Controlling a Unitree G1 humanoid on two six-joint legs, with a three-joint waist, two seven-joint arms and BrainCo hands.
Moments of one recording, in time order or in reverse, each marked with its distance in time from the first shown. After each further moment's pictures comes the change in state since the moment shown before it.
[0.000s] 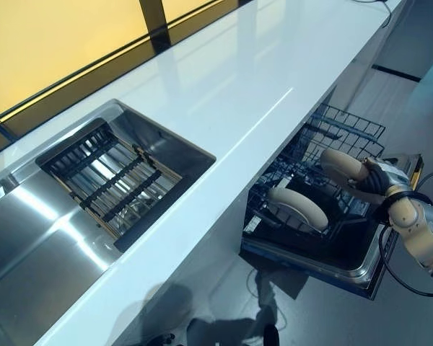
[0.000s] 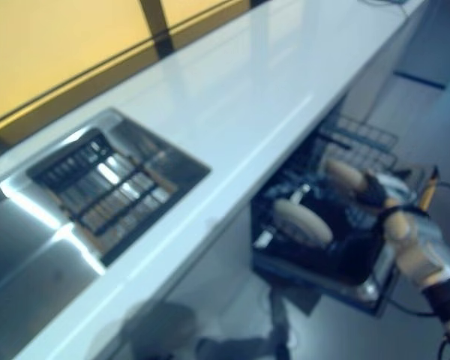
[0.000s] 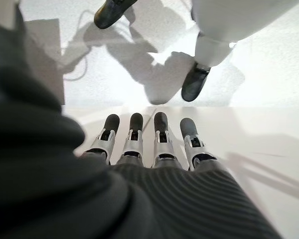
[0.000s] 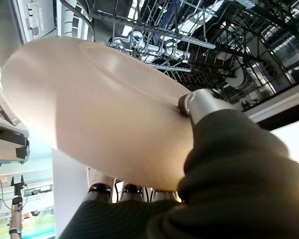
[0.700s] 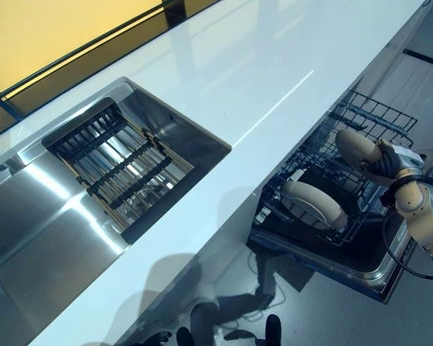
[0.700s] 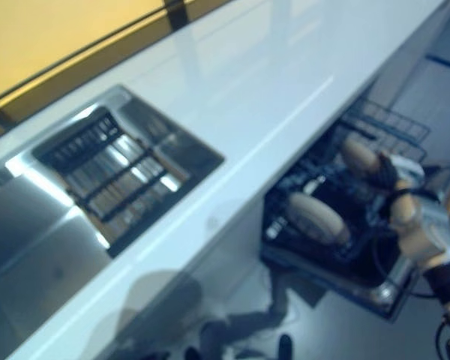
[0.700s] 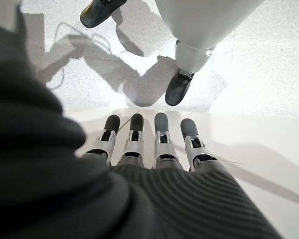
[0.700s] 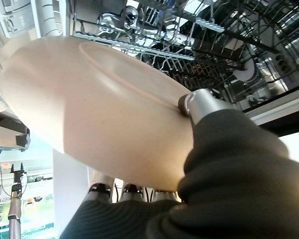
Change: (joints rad) left arm -0.005 0.018 0.018 -0.012 0.018 0.005 -0.004; right arm -0.090 -0.017 0.005 0.078 -0.002 0.035 -0.050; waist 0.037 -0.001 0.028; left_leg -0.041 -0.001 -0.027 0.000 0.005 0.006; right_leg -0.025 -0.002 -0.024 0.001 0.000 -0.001
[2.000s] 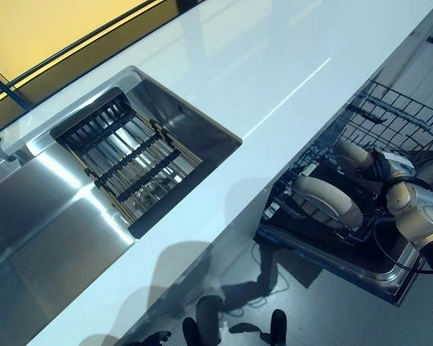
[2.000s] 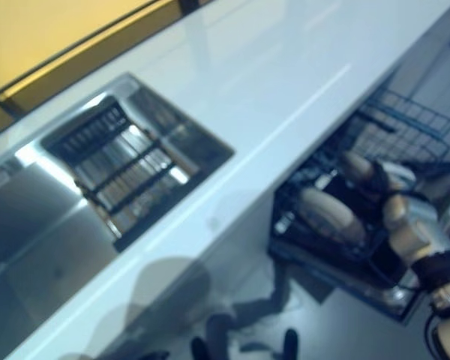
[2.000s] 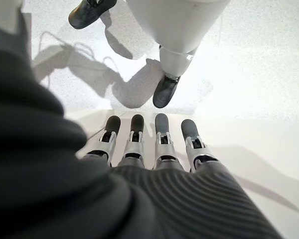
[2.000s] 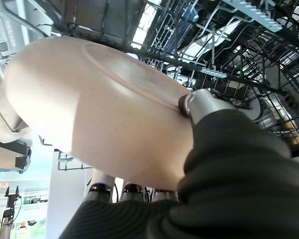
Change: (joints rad) left arm -0.001 0.014 -0.019 -0.030 -0.001 0.019 -0.016; right arm -0.110 0.047 0.122 0.159 -0.018 0.009 0.037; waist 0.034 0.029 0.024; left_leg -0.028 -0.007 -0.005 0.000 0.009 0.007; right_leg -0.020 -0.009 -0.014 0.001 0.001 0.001
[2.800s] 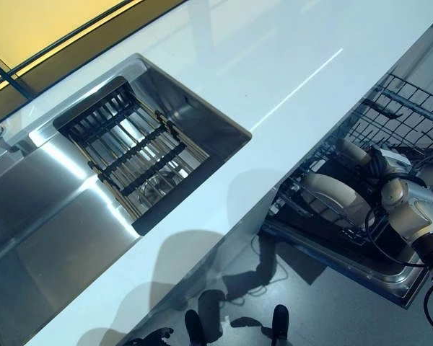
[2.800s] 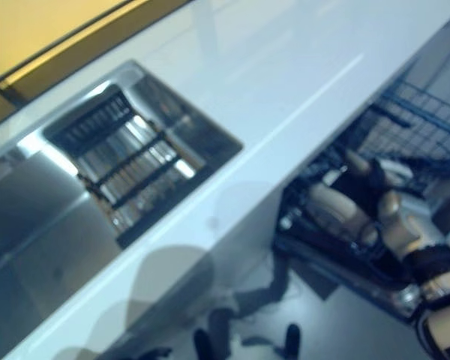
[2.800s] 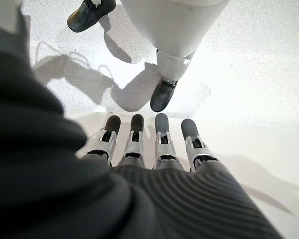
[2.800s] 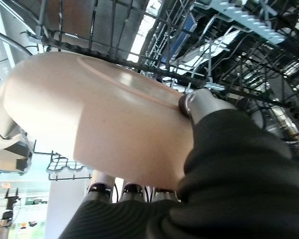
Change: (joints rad) left arm -0.002 0.009 -0.008 -0.034 -0.008 0.018 -0.014; right arm -0.058 0.040 0.027 0.062 -0.021 0.049 -0.013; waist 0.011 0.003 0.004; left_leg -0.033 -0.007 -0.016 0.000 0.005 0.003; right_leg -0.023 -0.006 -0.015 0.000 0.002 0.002
